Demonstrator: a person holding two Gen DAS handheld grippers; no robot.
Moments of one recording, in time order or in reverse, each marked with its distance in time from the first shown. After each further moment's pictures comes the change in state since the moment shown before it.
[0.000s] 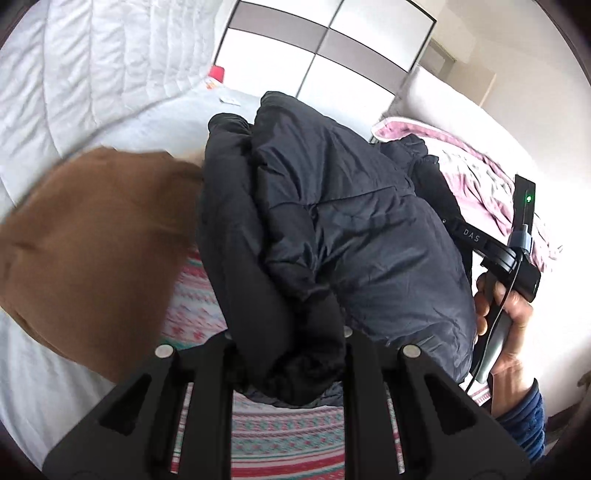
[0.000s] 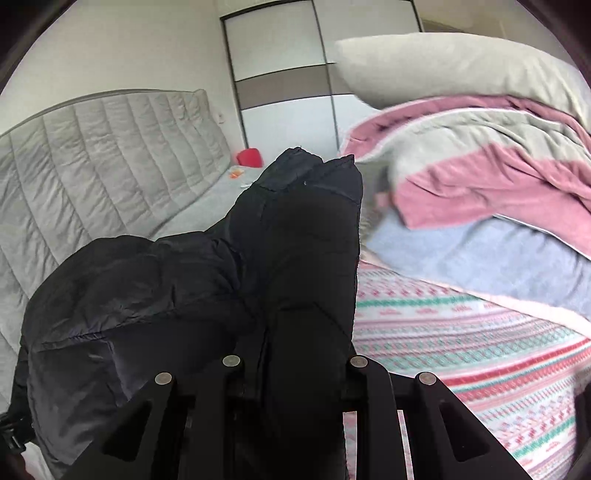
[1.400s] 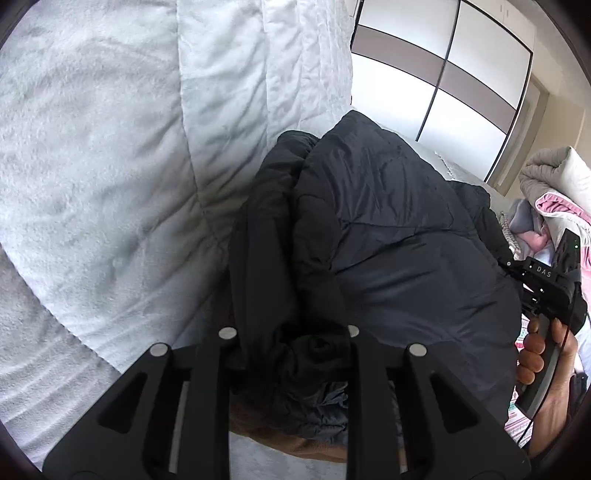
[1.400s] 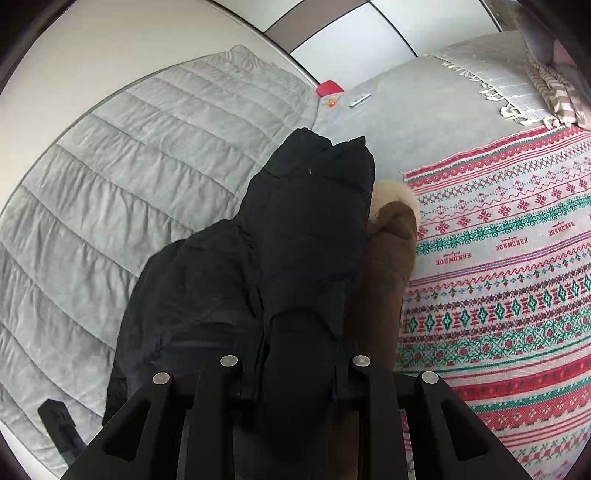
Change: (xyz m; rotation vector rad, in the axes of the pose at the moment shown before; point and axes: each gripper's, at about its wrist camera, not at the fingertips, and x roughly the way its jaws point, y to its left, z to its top) left arm -0.029 0.270 0.050 -0.127 -0.091 0.372; right arm 0.185 0.209 -0.029 0.307 0.237 0.506
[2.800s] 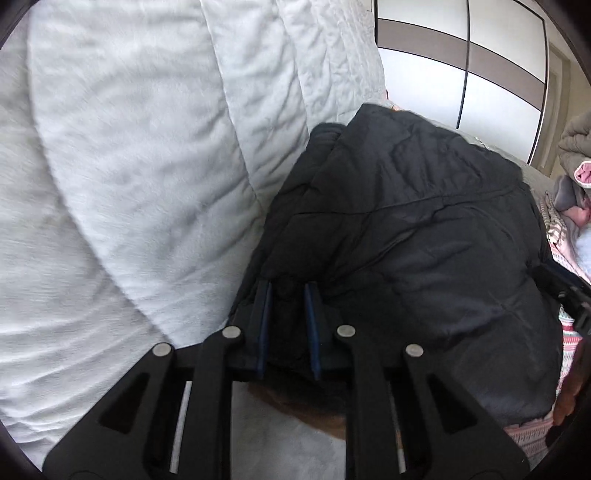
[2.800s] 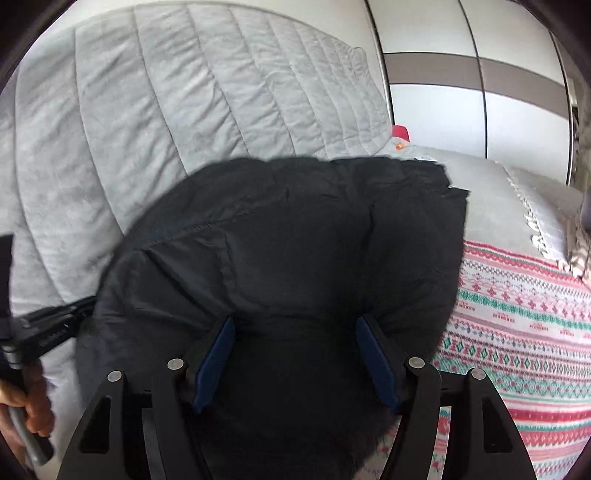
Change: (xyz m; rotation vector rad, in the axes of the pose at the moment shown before) left arm -0.036 0.003 -0.026 0.075 -0.036 0.257; right arm -0.022 0.083 -0.086 -0.554 -0.031 -0.116
